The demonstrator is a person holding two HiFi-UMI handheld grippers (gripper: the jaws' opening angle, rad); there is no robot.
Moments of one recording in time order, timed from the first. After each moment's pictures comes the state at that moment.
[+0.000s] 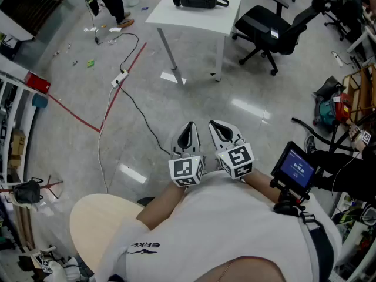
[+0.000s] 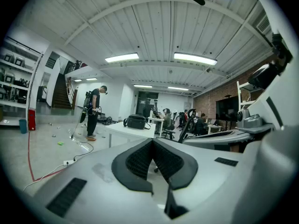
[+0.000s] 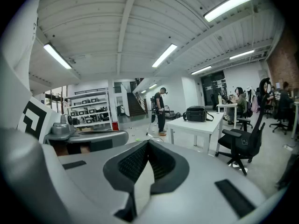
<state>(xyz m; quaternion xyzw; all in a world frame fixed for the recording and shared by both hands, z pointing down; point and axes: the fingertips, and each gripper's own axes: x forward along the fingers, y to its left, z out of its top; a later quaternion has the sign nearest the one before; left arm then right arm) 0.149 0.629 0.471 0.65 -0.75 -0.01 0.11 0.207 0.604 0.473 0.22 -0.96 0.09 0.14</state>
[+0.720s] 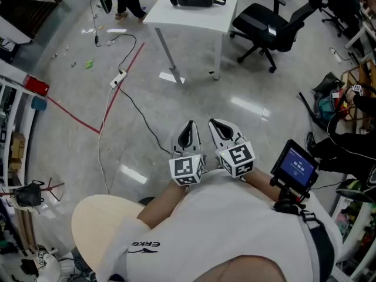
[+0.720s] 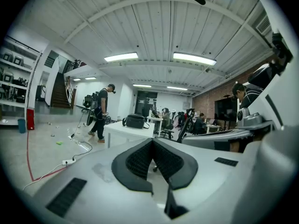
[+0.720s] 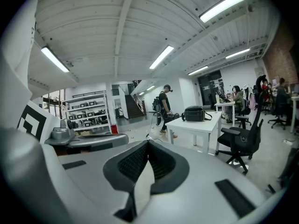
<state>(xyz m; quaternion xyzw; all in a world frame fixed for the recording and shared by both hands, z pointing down) 0.146 0.633 0.469 0.66 -0.75 -0.01 0.12 0.203 0.608 0.466 0.23 -0.96 0.10 0.13</state>
